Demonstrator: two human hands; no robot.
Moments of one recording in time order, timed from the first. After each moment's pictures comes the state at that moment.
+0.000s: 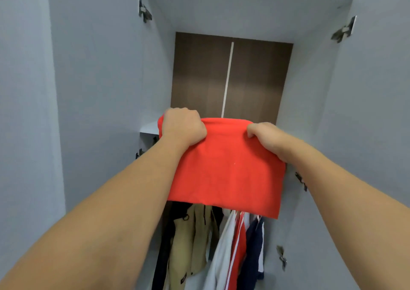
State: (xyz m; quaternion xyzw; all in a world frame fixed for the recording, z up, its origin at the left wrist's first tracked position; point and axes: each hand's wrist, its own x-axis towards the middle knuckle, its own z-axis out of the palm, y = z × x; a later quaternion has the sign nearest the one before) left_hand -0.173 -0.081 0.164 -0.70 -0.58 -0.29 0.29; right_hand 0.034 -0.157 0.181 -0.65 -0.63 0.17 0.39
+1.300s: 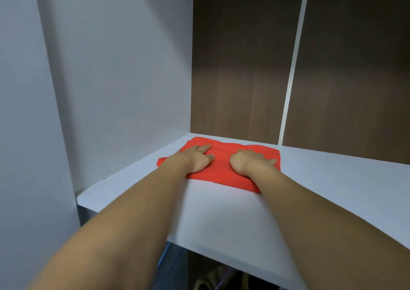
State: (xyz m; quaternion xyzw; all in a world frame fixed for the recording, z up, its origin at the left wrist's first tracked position) left_hand -0.174 0.429 0.111 -0.70 -0.70 -0.11 -0.09; right_hand -0.006 0.409 0.136 -0.73 -0.68 0.07 0.05
